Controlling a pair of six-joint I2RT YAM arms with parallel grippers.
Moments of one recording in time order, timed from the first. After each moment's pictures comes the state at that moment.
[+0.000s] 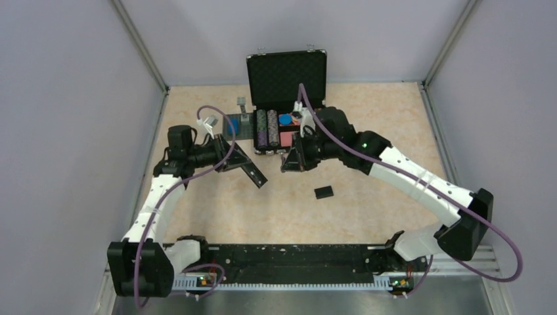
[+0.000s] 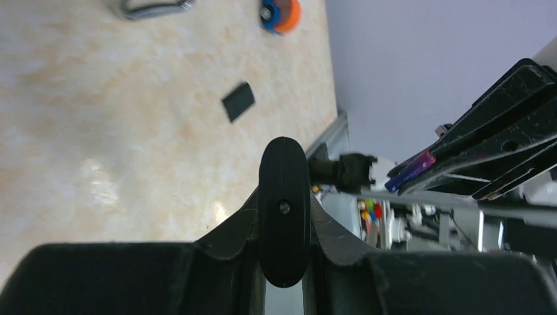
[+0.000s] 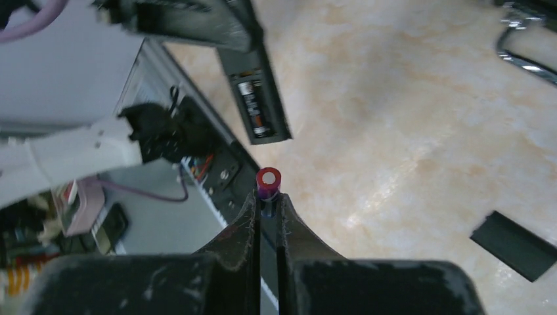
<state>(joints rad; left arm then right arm) 0.00 1.08 0.81 -0.35 0.94 -0.64 0.82 1.39 1.34 -0.59 -0.29 0.54</state>
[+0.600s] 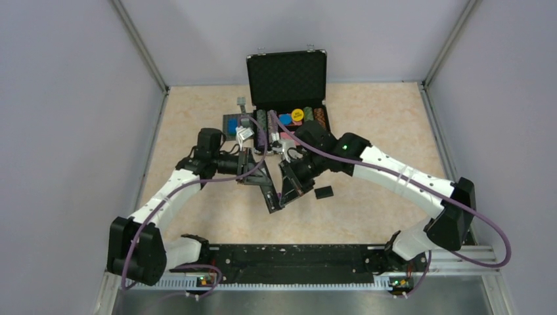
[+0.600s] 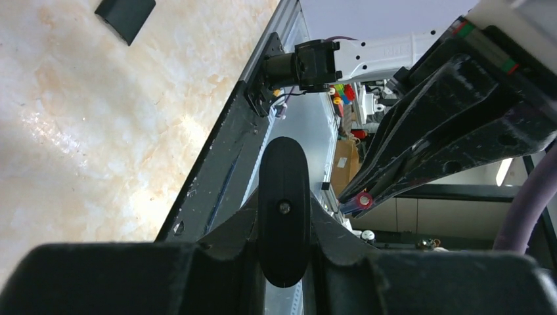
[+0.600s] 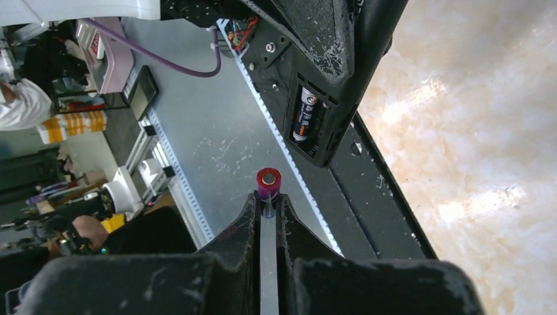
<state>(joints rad) -0.26 1.19 0.78 -0.30 1.22 -0.55 0.94 1.47 1.40 -0.85 -0.61 0.41</state>
